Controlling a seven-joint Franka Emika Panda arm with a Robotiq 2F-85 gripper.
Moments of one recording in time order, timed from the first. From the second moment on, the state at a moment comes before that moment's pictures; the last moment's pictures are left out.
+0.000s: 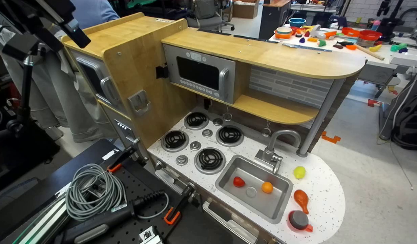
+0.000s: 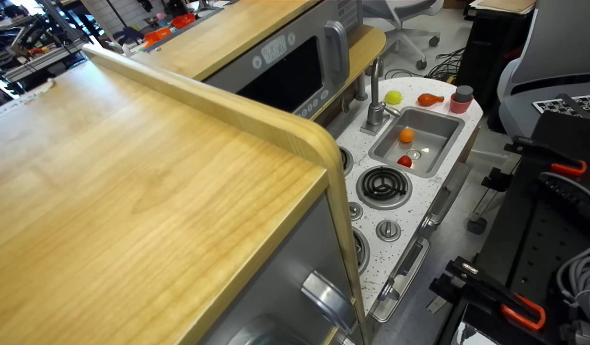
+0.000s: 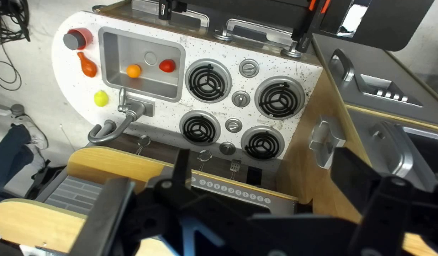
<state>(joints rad) 0.11 -0.96 0.21 -2.72 -0.05 2.03 0.03</state>
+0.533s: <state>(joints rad) 0.11 -0.96 0.21 -2.72 -0.06 2.03 0.03</state>
